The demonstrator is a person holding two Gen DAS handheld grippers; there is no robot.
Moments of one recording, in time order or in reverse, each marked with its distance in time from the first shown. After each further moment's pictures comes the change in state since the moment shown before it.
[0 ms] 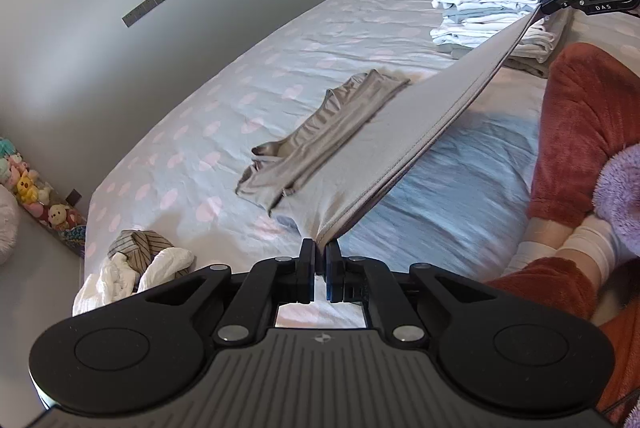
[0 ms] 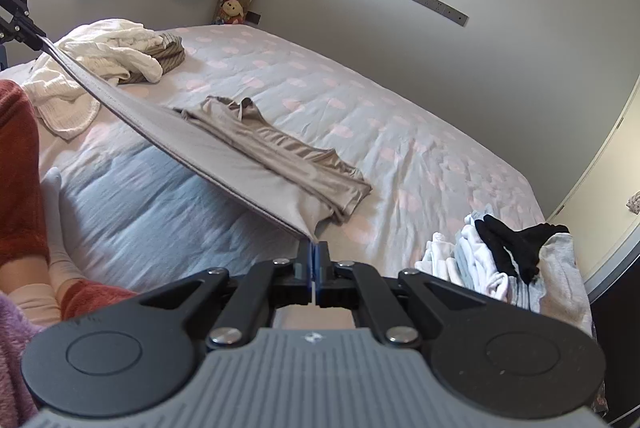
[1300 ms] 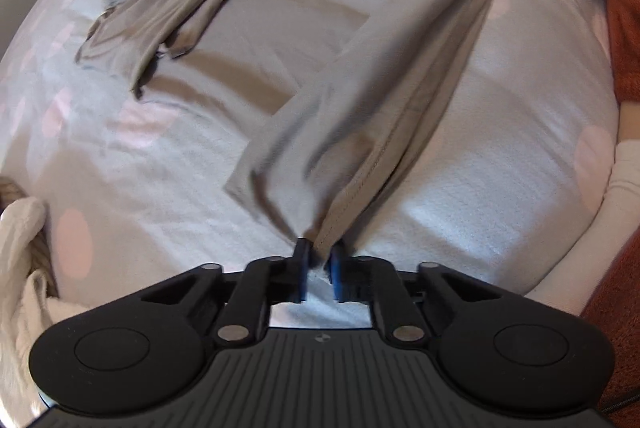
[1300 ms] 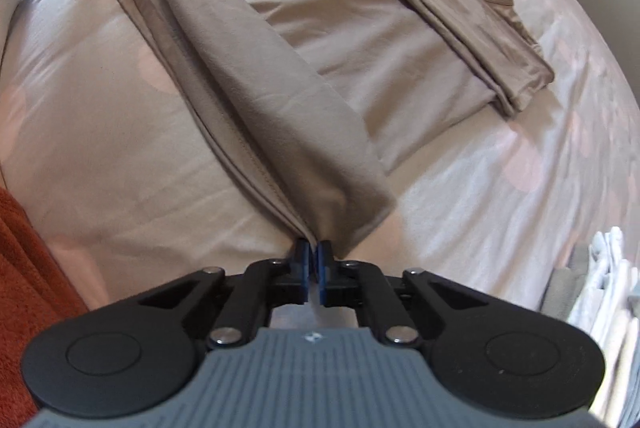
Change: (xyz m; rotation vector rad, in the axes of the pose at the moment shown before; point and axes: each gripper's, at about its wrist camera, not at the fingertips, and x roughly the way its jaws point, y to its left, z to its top) left arm 0.247 0.015 -0.043 0.099 0.453 -0.291; right arm 0.263 0.033 -0.034 -0.311 0.499 0.323
